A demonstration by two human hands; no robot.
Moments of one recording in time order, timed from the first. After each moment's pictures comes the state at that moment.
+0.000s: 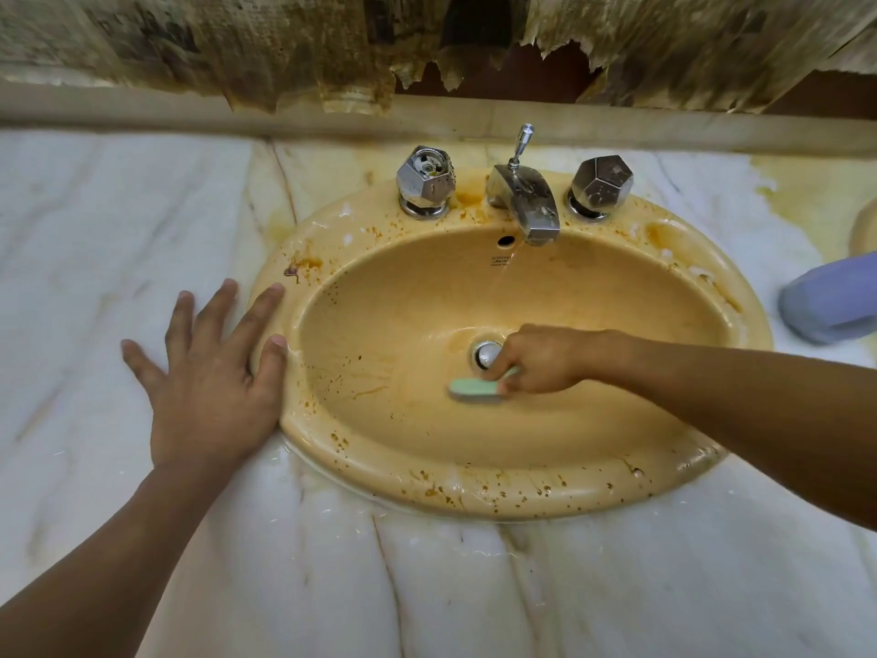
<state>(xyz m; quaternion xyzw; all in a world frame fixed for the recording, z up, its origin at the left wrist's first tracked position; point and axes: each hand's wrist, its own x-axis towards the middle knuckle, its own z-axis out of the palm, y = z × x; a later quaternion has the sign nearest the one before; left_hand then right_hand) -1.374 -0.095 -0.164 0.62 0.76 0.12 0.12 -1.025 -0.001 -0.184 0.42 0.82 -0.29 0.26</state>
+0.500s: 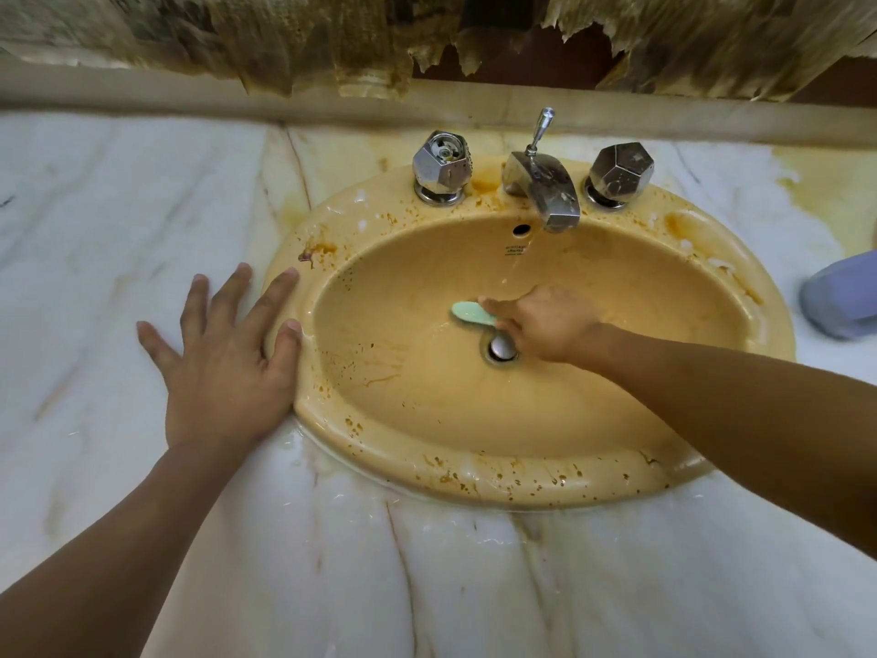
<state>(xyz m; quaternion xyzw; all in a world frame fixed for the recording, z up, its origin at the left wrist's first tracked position) -1.375 -0.096 -0.164 0.62 0.76 0.12 0.13 -1.032 0.011 -0.197 0.56 0.80 -0.10 0.21</state>
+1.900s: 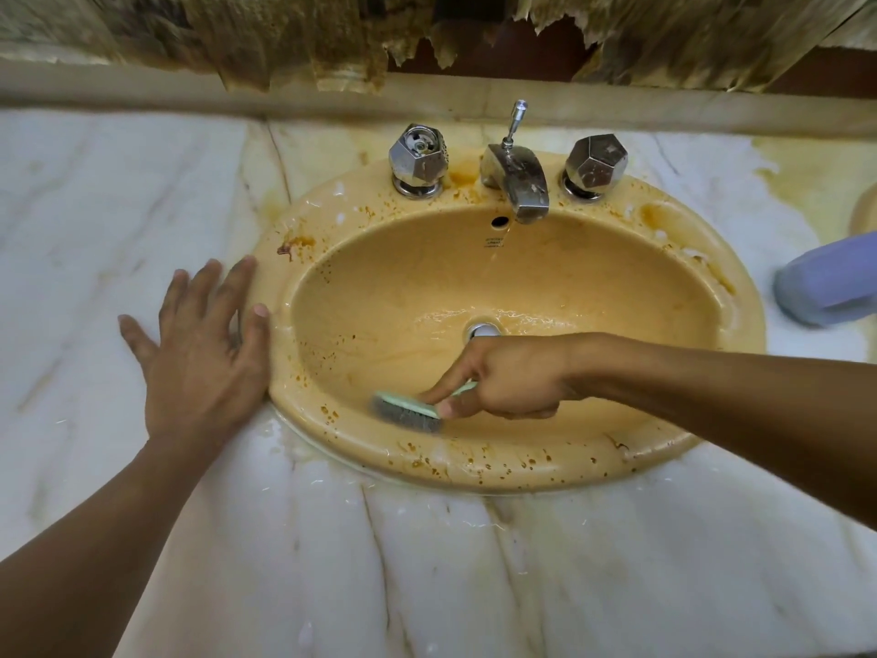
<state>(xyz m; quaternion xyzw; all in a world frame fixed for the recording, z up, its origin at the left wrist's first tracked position) -1.375 -0.097 -0.166 0.60 0.77 0.16 0.12 -1.064 -0.057 -0.108 0.46 0.64 -0.59 0.19</state>
